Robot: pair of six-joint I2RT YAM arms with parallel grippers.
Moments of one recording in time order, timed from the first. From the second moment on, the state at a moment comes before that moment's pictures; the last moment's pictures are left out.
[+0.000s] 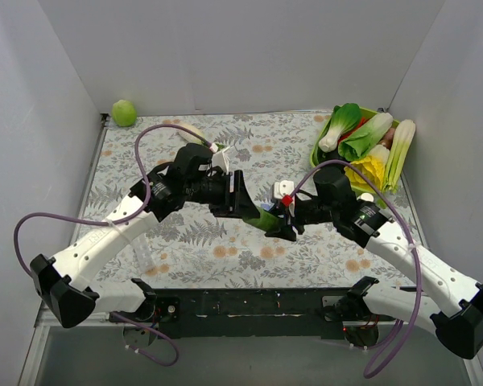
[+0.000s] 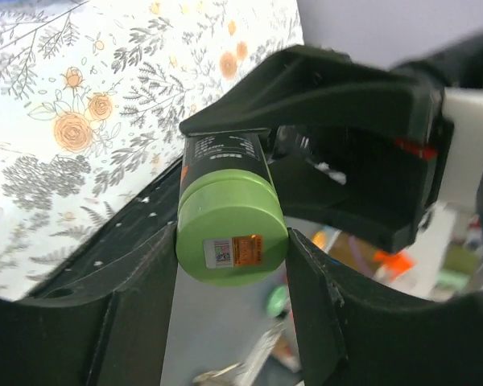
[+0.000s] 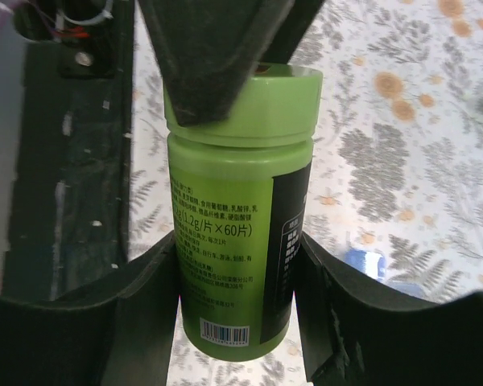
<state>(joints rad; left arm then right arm) -0.75 1.23 1.26 -0.65 0.47 -0.88 0.73 0.99 0.89 -0.42 -0.68 -0.47</state>
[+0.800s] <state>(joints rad) -0.75 0.86 1.20 -0.50 0.31 -0.66 0.71 0.97 0.81 -0.27 -0.97 -0.26</state>
